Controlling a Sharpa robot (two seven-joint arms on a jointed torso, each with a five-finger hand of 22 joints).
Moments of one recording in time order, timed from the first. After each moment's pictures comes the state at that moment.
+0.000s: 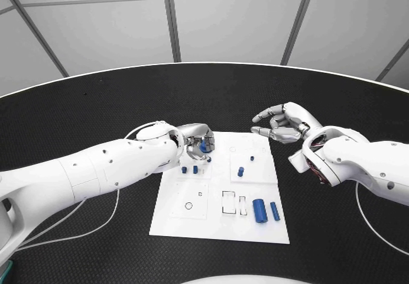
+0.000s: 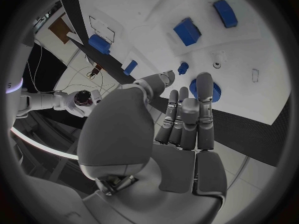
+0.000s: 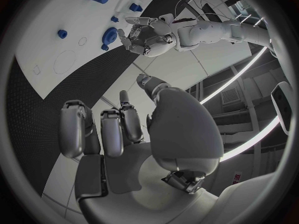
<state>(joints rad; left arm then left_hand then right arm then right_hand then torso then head) 1.27 -0.45 -0.12 1.16 -1.33 -0.10 -0.04 1.39 -0.28 0.65 -0.01 0.12 0.75 0.18 0.59 0.22 0.85 0.11 0.62 0.15 1.25 0.04 1.35 0.84 0.17 1.10 0.12 1.02 0.57 1.28 -1.00 -0.11 1.65 -0.78 -0.57 0.07 1.26 -0.22 0.44 0.12 0.31 0.85 0.16 0.31 0.33 1.42 0.07 1.39 1.31 1.46 0.00 1.52 1.31 0.05 1.47 0.10 1.36 1.31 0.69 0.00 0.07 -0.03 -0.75</state>
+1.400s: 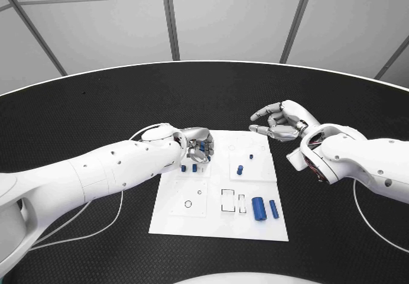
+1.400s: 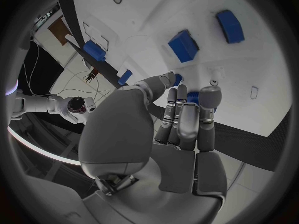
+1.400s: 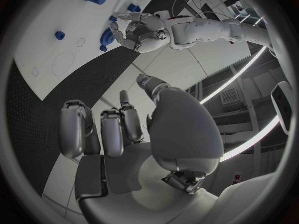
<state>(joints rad) 1.24 -0.40 -0.12 1.10 -1.35 -0.05 -0.07 1.37 -0.25 0.67 -0.04 0.12 0.82 0.15 0.58 0.20 0.92 0.09 0.61 0.14 1.36 0.01 1.43 1.00 0.15 1.23 0.10 1.19 0.81 1.28 -1.00 -0.11 1.65 -0.78 -0.57 0.07 1.26 -0.22 0.44 0.12 0.32 0.85 0.16 0.31 0.33 1.42 0.07 1.39 1.31 1.46 0.00 1.52 1.31 0.05 1.47 0.10 1.36 1.31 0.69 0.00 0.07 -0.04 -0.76</state>
